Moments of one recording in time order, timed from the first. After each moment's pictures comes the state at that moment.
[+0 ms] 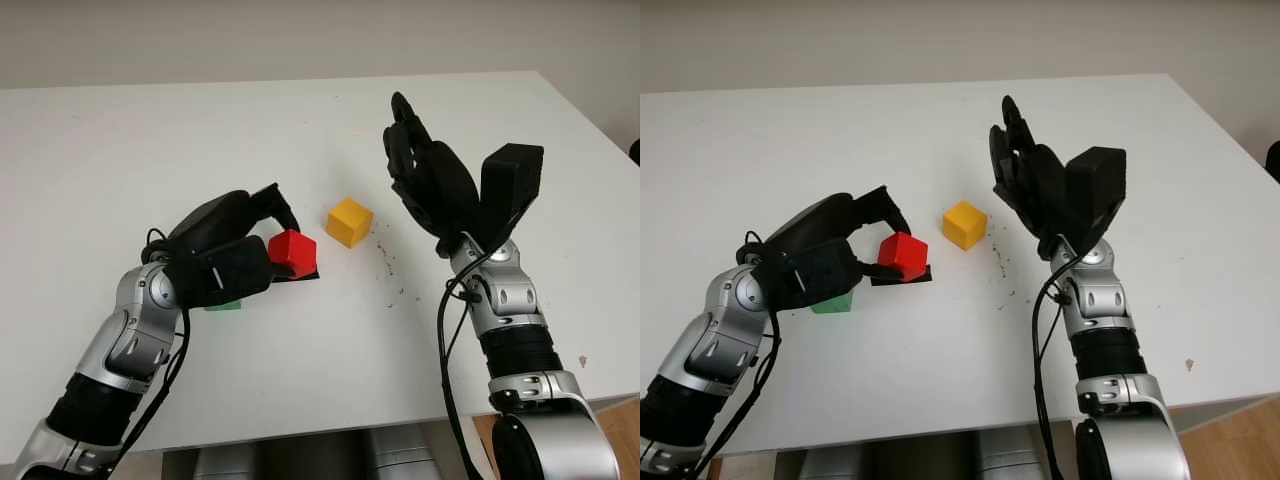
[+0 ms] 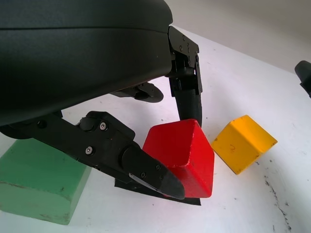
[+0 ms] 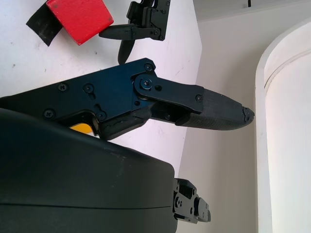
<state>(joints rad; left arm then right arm) -0.42 0.45 -0.21 -0.05 0.51 0.25 -0.34 -0.64 -0.19 -0.10 0.42 0.17 0.10 0.28</state>
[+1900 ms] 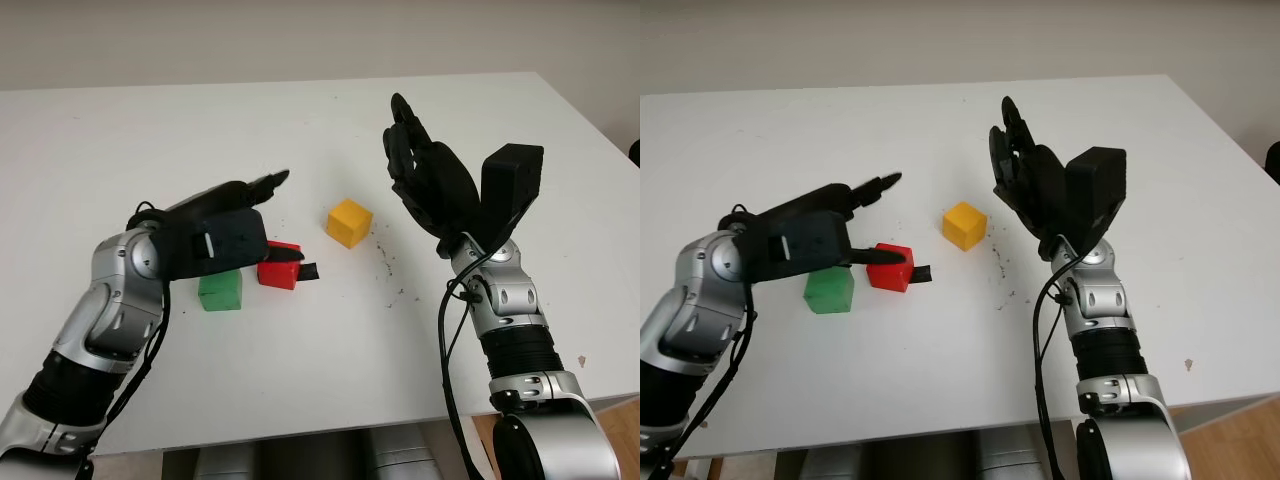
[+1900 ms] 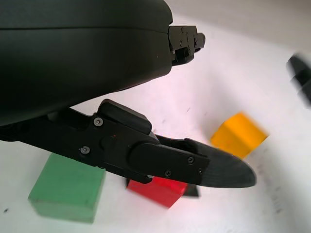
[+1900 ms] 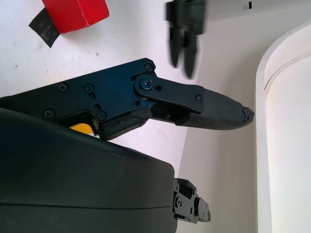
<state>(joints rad) -0.51 0.53 -0.13 -0.21 0.44 0.40 -0.55 -0.64 -0.19 -0.10 0.42 0.17 0.10 0.30</state>
